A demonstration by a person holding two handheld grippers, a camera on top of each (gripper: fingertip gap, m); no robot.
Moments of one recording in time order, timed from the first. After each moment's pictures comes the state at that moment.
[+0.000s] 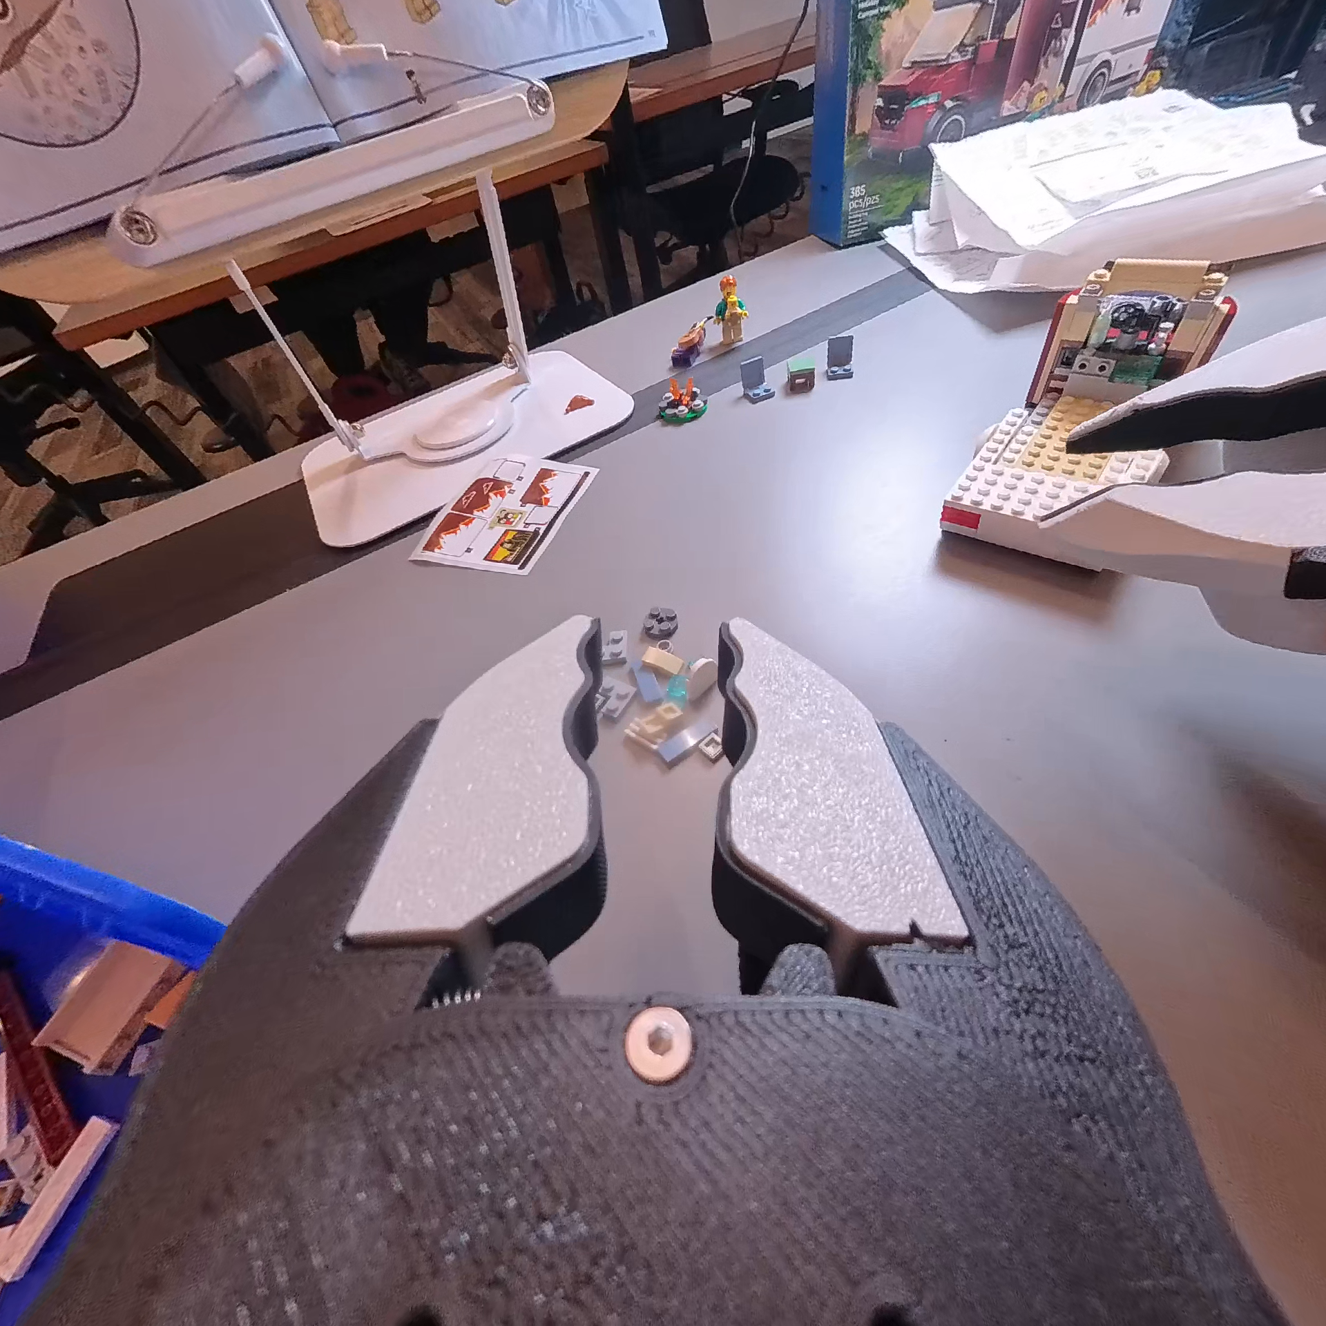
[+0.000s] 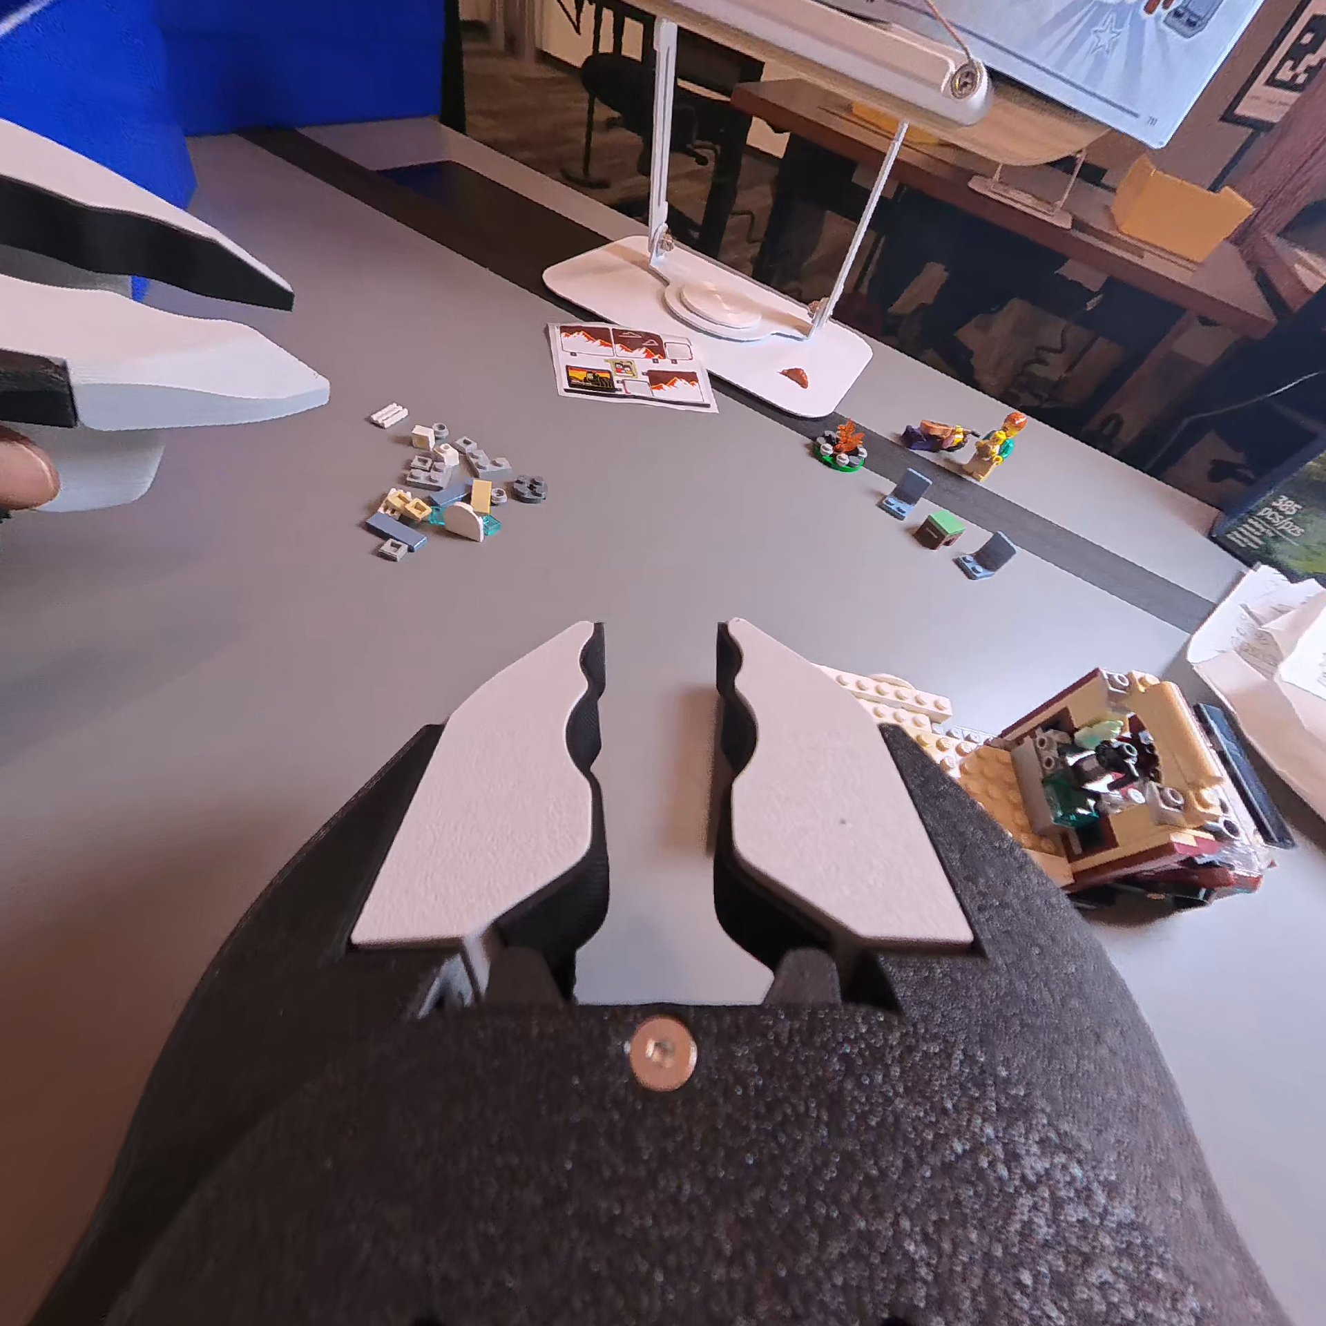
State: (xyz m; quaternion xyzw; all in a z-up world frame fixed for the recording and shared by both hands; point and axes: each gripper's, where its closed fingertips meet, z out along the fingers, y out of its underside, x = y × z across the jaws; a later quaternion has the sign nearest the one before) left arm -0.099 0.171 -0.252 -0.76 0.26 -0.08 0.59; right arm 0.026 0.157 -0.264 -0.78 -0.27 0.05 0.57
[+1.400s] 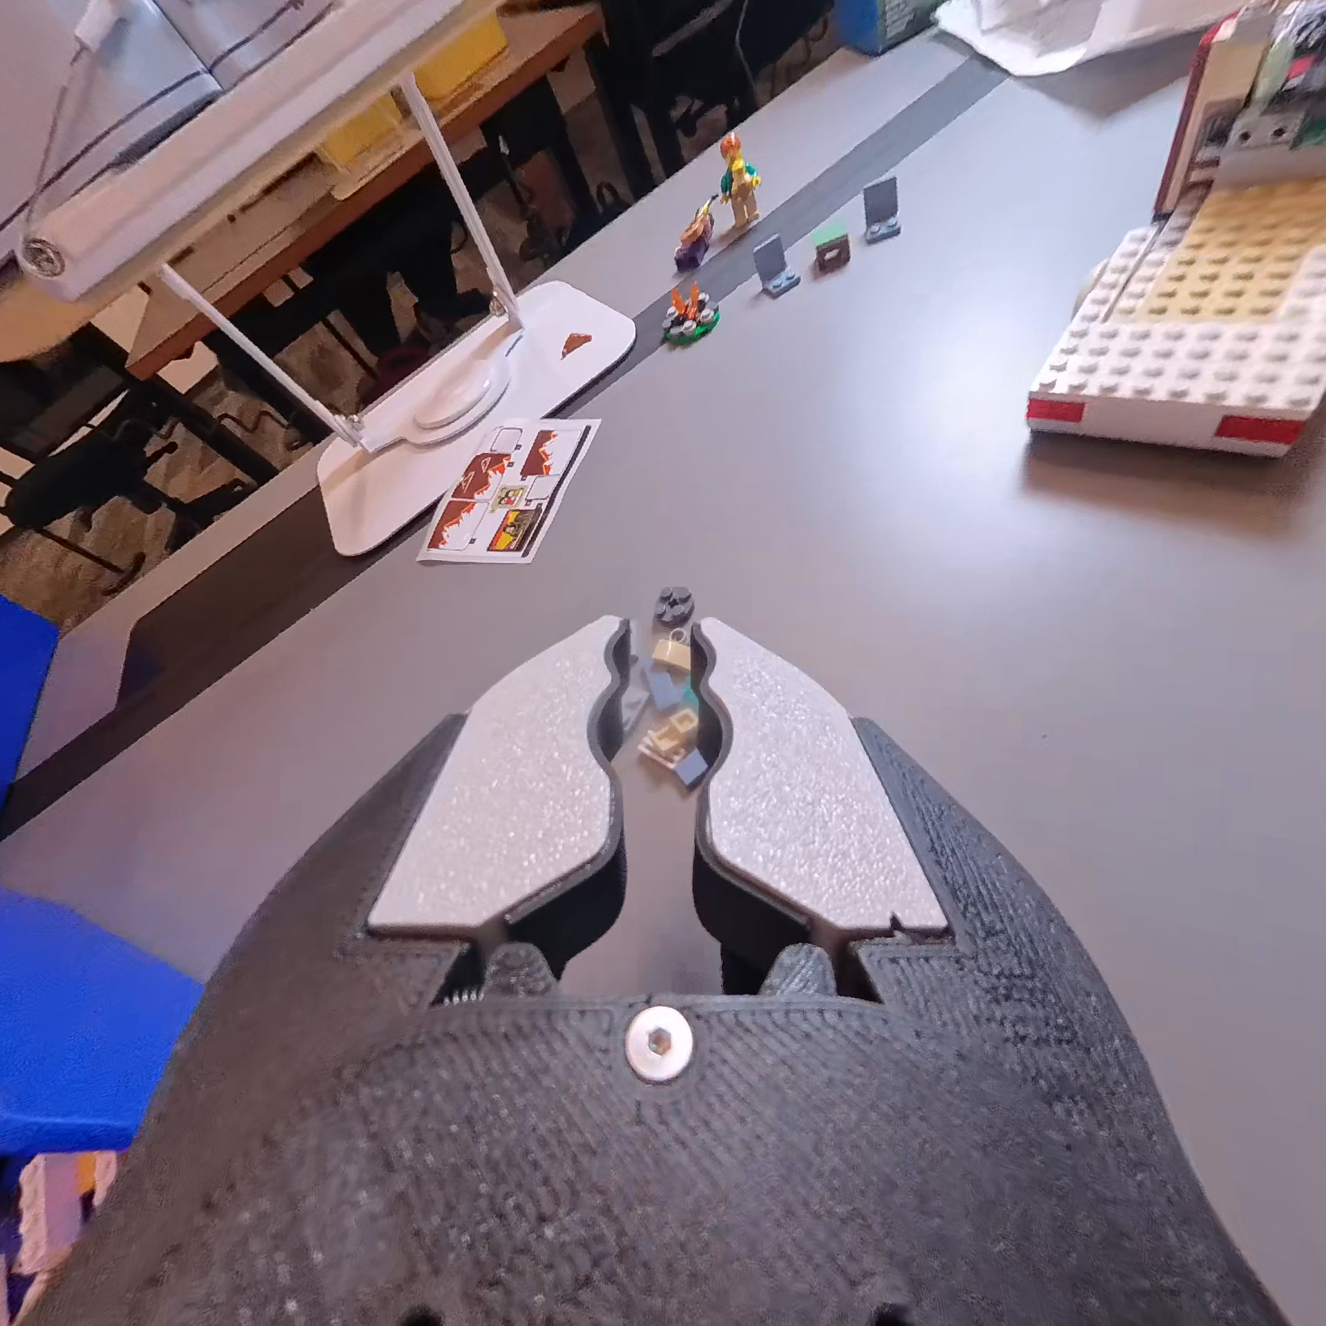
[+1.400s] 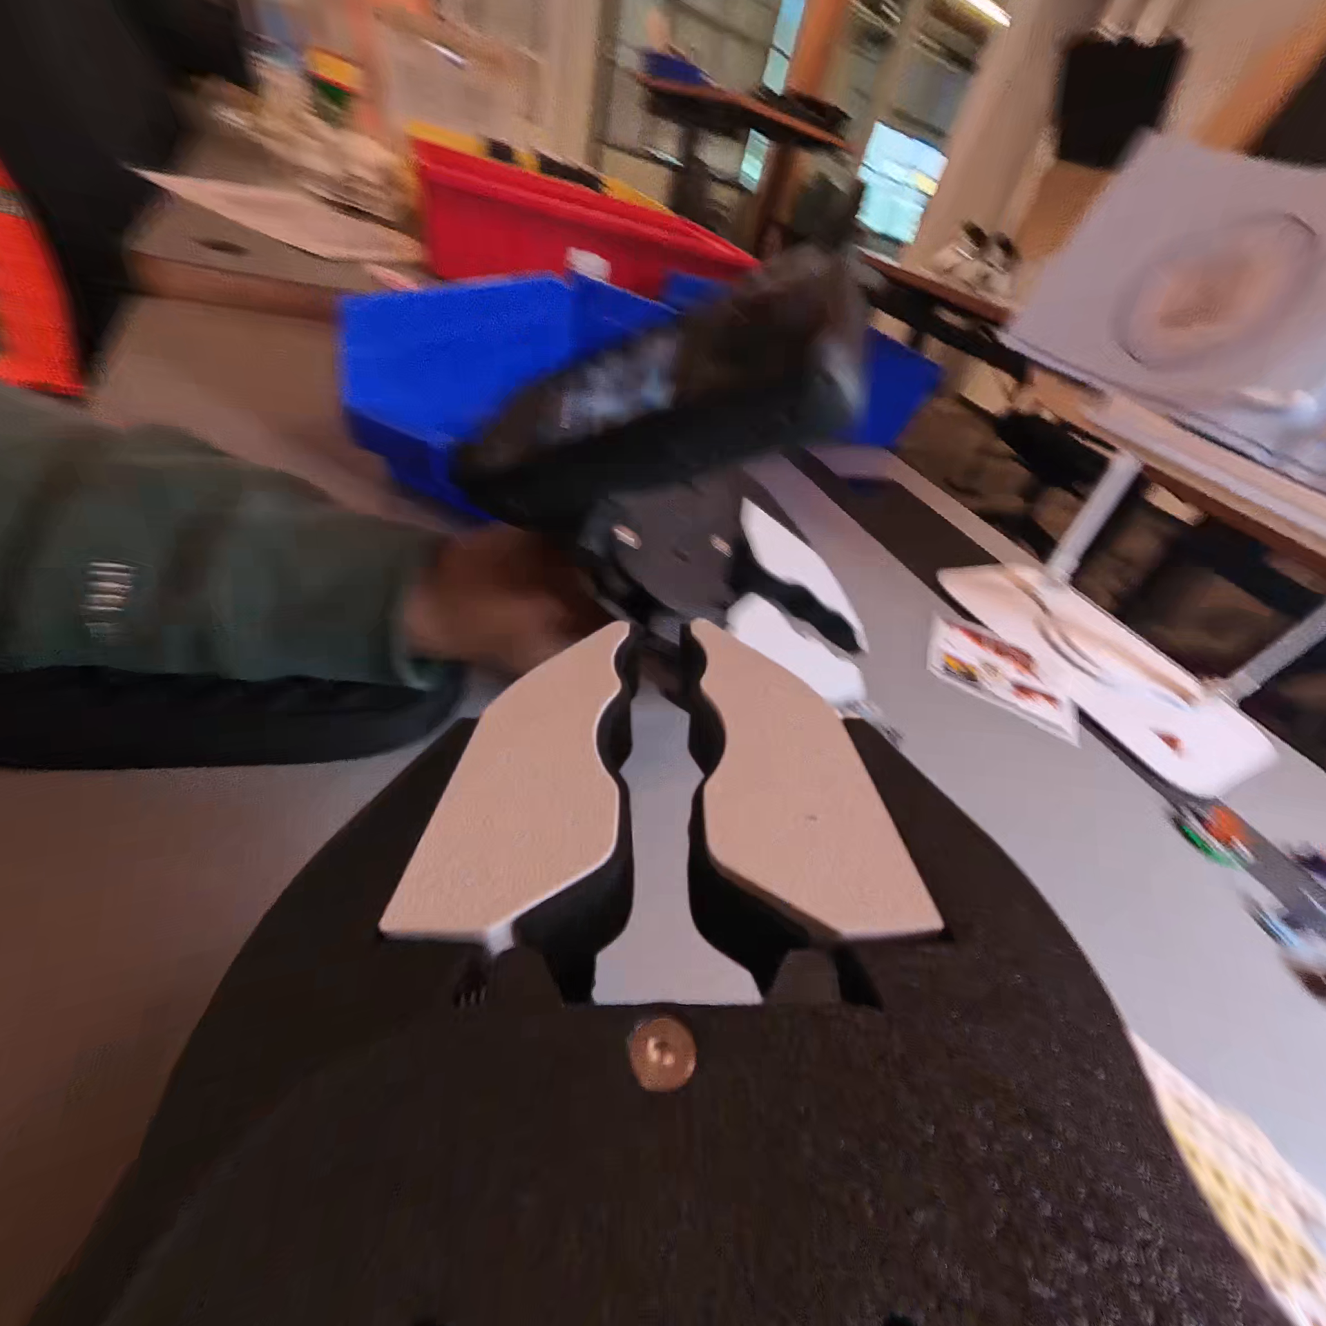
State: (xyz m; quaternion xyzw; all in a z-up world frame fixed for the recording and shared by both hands) left arm -0.085 0.196 -0.278 -0.77 0.32 0.02 0.55; right arm -0.063 0.068 -0.216 -0.61 -0.46 0.25 0.60
